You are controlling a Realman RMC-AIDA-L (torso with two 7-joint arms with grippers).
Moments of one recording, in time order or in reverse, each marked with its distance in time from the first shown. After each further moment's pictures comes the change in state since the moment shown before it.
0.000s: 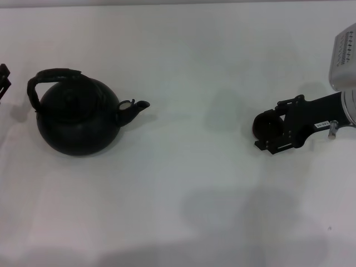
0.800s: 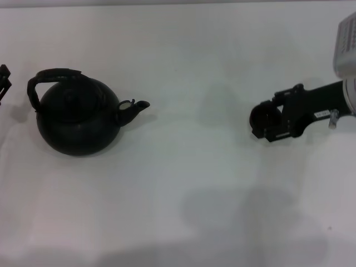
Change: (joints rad) left arm 0.001 -0.002 0.000 0.000 0.000 -0.001 0.000; right arm 0.008 -0.004 0.021 -0.046 0.022 0.041 0.009
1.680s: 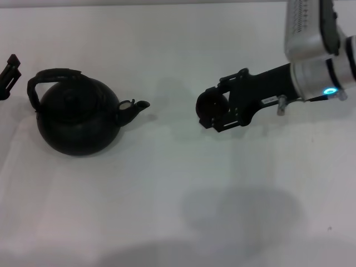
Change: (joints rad) left arm -0.036 -0.007 0.002 -0.007 0.000 0.008 -0.001; right arm 0.096 0.015 -0.212 0.032 0.235 -0.071 0.005
